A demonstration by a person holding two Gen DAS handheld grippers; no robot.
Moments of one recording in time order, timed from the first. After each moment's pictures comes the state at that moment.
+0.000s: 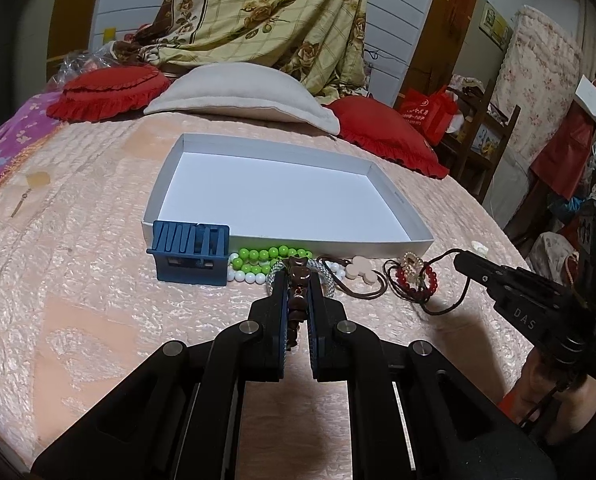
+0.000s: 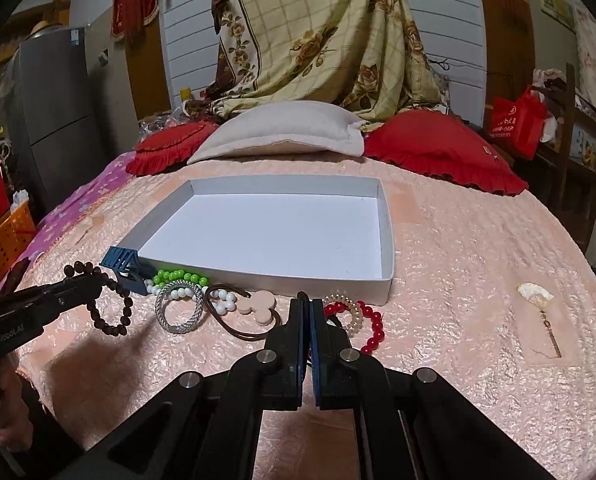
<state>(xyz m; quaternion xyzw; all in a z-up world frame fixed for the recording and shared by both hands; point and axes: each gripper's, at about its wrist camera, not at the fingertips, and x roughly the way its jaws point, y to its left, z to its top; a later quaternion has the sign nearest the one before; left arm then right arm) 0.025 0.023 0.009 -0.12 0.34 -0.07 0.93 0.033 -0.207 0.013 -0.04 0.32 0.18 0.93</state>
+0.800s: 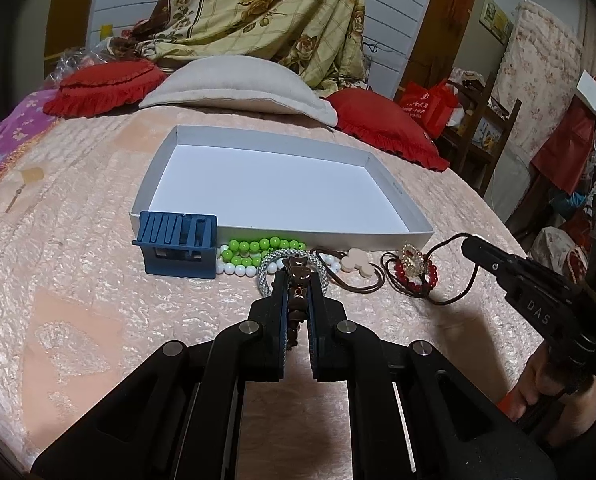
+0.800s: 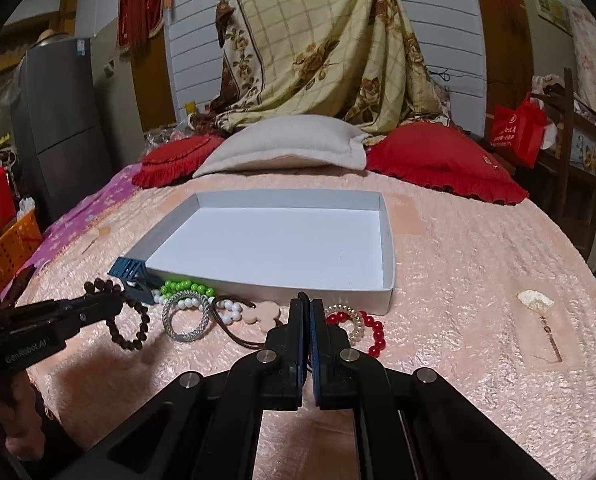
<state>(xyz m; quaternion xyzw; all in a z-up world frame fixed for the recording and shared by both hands) 0.029 0.013 0.001 -0.11 0.35 -0.07 0.93 0.027 -0.211 0.018 -0.03 0.29 0.18 0.94</state>
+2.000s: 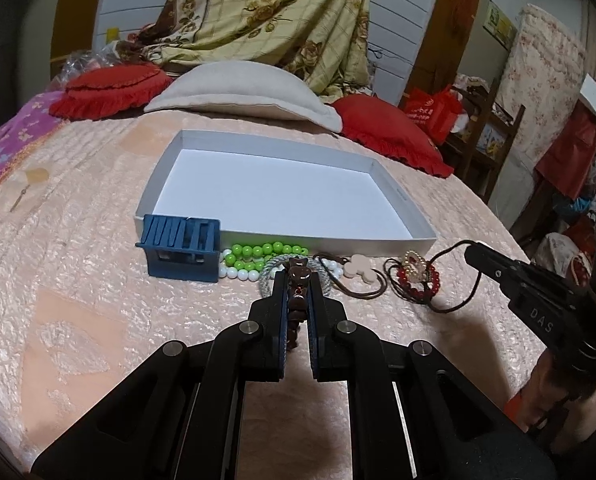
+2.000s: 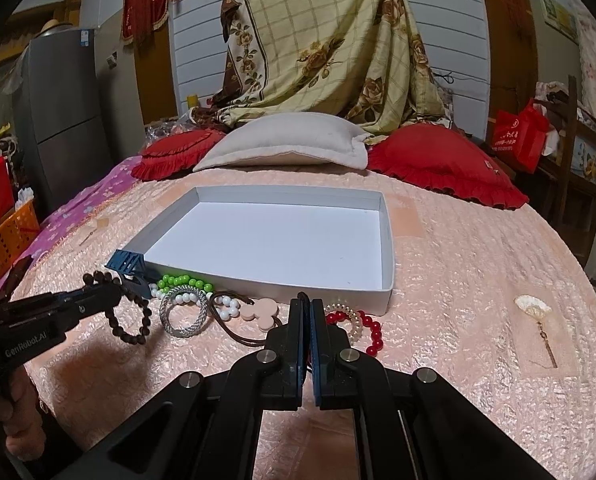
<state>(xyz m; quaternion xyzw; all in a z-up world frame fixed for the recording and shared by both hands) 0.030 0.015 0.004 -0.11 0.34 -0.06 0.93 0.026 -0.211 0.020 -0.04 0.30 0.18 0.94</state>
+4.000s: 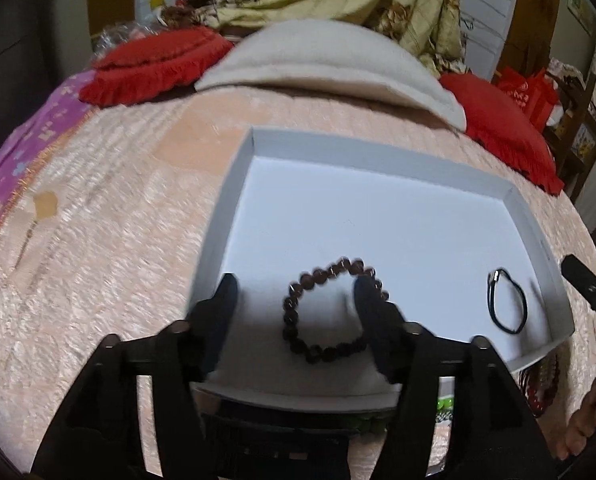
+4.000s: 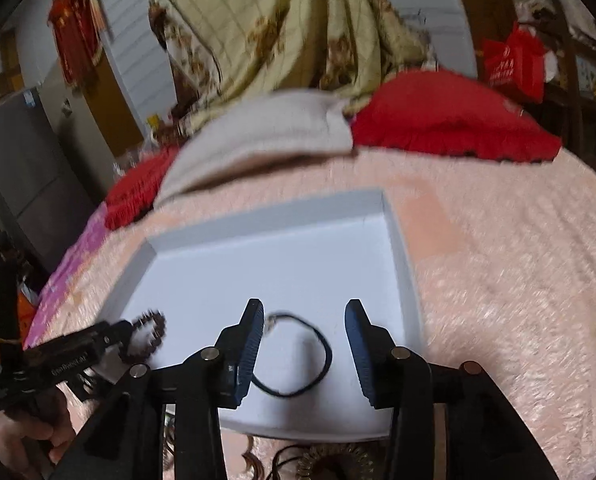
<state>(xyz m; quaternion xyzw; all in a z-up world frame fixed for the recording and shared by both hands) 0.175 0.072 -0.022 -0.09 0.41 0.08 0.90 0.172 -0.212 0.004 0.08 0.34 0.18 0.92</state>
